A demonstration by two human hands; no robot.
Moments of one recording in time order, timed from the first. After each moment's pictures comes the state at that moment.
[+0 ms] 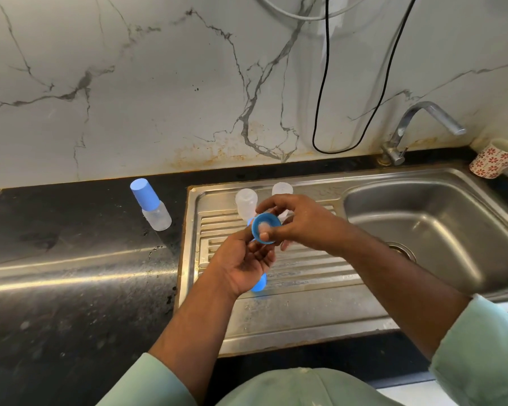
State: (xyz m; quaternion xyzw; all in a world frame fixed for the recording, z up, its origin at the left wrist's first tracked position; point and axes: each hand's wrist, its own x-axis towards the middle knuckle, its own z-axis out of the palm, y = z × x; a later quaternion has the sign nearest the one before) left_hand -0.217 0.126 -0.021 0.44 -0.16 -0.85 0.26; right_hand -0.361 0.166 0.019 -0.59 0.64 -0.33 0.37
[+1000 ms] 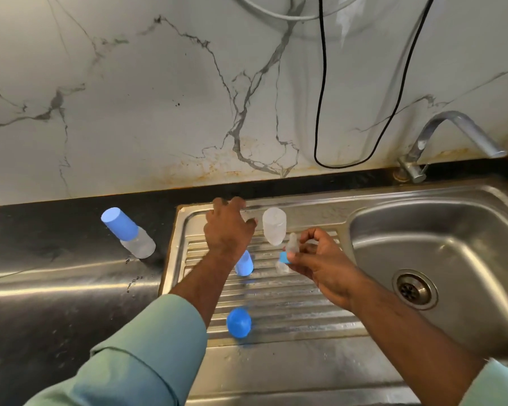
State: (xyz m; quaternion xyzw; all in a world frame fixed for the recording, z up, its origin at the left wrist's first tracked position) left_hand -0.312 -0.002 -0.066 0.61 -0.75 -0.18 0.16; right_hand -0.447 0.139 -0.059 -0.23 0.58 -0.53 0.57
